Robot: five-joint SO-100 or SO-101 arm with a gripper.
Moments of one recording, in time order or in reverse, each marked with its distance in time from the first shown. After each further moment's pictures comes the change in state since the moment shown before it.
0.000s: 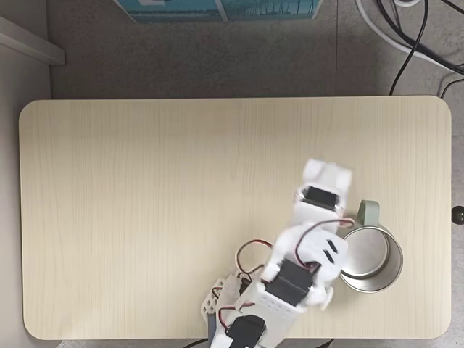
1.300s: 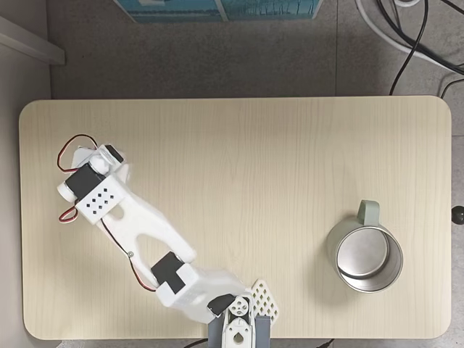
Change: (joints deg) arm -83.3 39.5 11.3 -5.1 -21.2
